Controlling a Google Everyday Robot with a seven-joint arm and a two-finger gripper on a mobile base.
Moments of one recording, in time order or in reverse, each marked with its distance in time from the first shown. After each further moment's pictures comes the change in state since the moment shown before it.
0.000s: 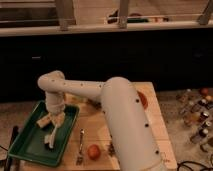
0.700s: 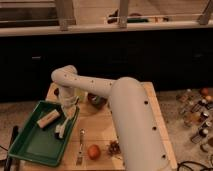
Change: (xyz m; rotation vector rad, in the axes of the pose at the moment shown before) arm 0.054 0.001 -0.017 0.063 0.042 0.123
